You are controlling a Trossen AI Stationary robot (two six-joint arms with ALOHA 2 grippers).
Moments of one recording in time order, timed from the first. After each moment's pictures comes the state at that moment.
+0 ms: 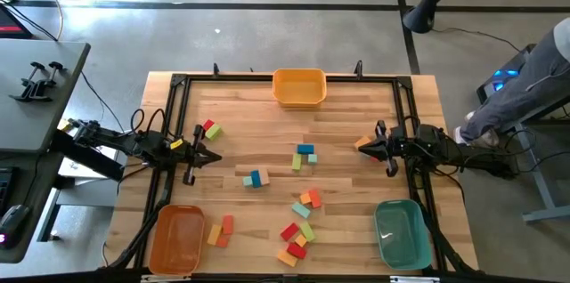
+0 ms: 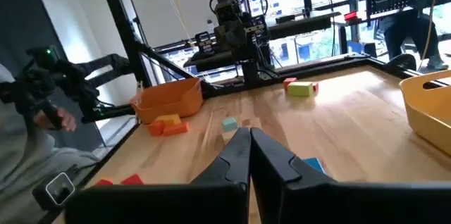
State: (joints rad) left arm -0.26 0.02 0.01 0.07 -0.16 0.08; right arm -0.14 0.03 0.01 0.03 -0.21 0.25
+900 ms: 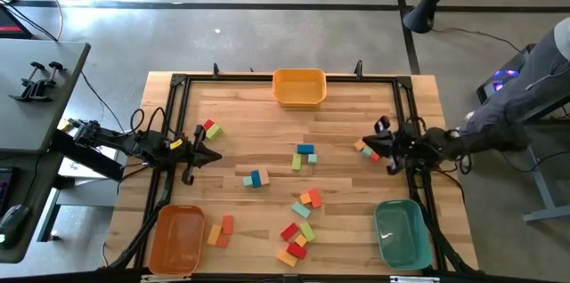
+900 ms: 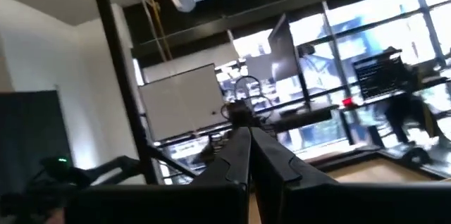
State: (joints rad) left arm -0.26 0.02 0.01 0.08 -0.18 -0.07; right arm 0.16 0.45 0.01 0.82 0.19 0.20
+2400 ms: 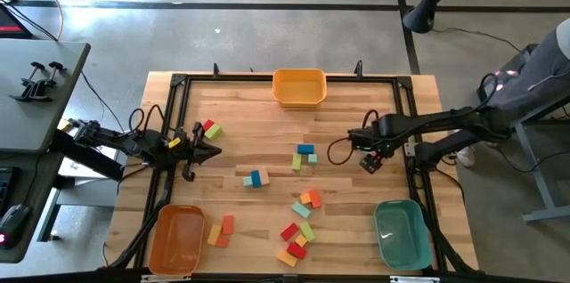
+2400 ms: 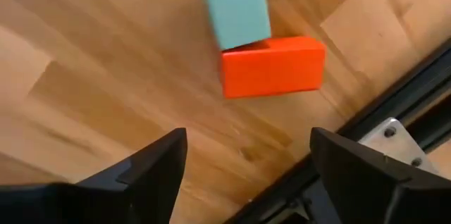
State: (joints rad) left arm -0.26 0.02 0.01 0.13 -0.26 -0.12; right arm -0.07 1.30 0.79 -1.24 0.01 0.74
